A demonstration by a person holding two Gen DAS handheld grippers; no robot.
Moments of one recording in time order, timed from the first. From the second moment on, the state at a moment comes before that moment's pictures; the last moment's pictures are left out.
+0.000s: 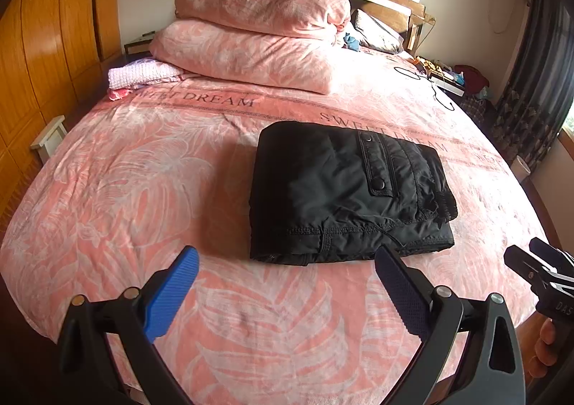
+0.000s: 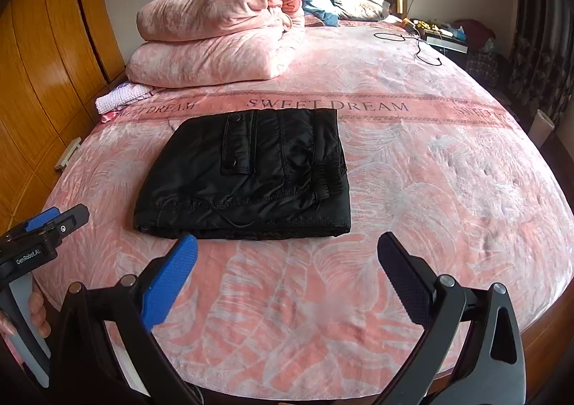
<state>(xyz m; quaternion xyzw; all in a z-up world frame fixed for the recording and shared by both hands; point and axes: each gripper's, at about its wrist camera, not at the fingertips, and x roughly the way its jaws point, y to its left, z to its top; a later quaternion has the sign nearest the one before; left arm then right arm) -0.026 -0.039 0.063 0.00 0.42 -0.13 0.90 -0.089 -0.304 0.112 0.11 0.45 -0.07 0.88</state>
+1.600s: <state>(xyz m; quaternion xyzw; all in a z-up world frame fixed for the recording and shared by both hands) -0.011 -0.043 0.046 0.02 0.45 -0.12 0.89 -0.076 -0.312 0.087 0.11 0.47 -0.07 0.87</state>
